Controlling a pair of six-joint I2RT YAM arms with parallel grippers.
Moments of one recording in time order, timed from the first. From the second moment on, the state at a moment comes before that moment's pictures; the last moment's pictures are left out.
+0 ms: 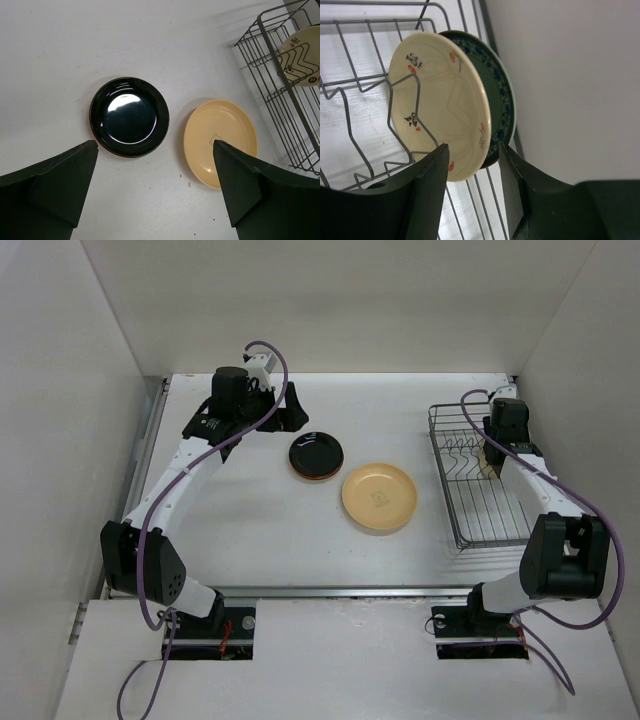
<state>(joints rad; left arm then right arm) -0.31 1.46 1.35 -0.38 0.31 -0.28 -0.07 1.46 1.03 -0.19 0.51 -0.35</state>
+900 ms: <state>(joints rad) -0.31 1.46 1.35 -0.38 0.31 -0.28 -0.12 1.58 1.08 -0.15 0.50 -0.35</state>
